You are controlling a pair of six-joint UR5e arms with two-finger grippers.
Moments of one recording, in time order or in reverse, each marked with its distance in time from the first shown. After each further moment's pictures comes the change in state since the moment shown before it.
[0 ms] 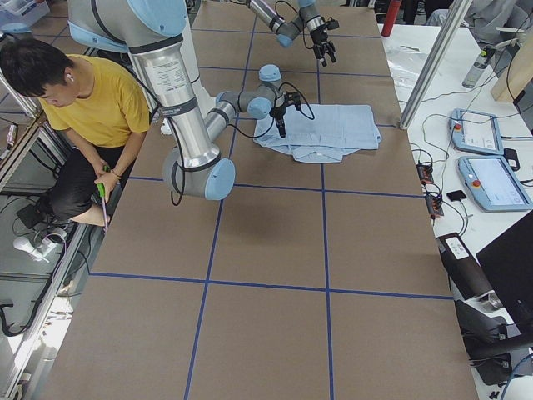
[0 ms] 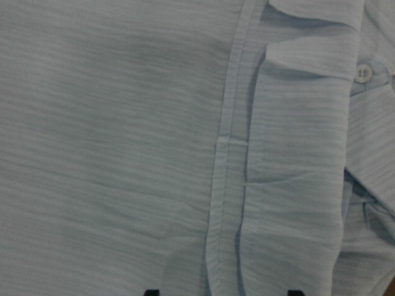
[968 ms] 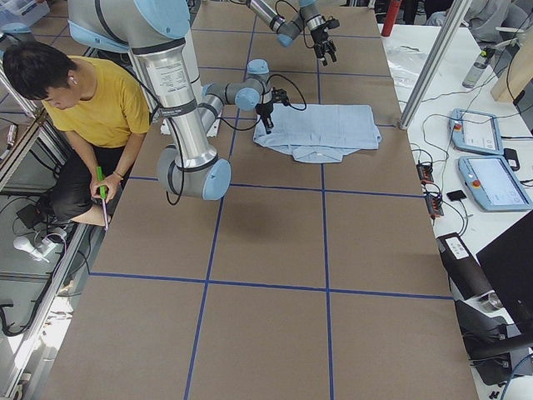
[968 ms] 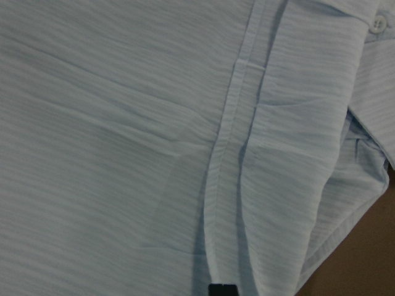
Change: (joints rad) left arm -0.004 0.002 0.000 -0.002 0.002 -0.001; right arm -0.054 -0.007 0.108 -0.212 -0.044 -0.111
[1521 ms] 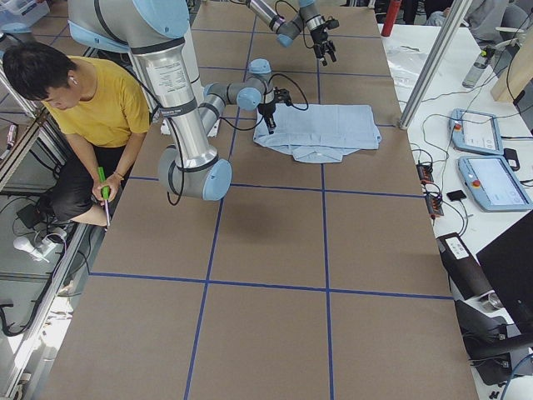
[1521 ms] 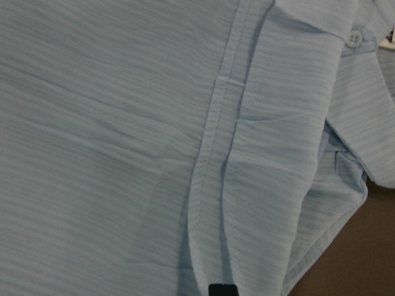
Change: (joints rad) left arm 0.001 0.004 0.000 -0.004 0.002 0.000; right arm 0.019 0.002 -0.004 0.000 -0.001 0.010
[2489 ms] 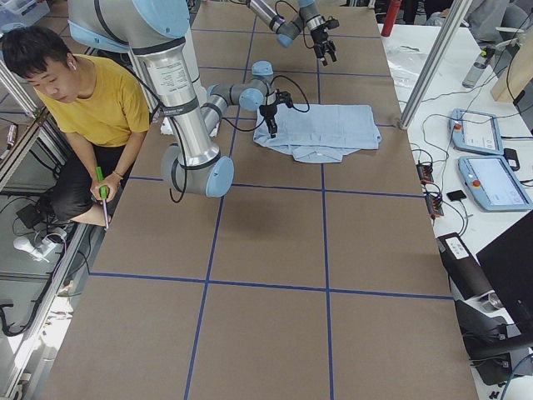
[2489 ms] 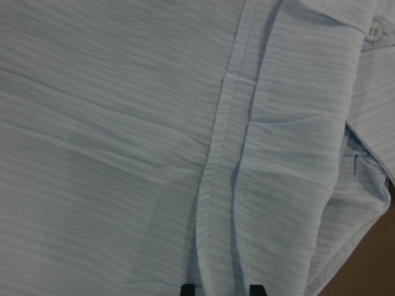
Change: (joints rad) left arm 0.000 0.000 0.002 -0.001 0.007 0.000; right arm -0.006 0.032 -0.060 -0.001 0.000 0.006
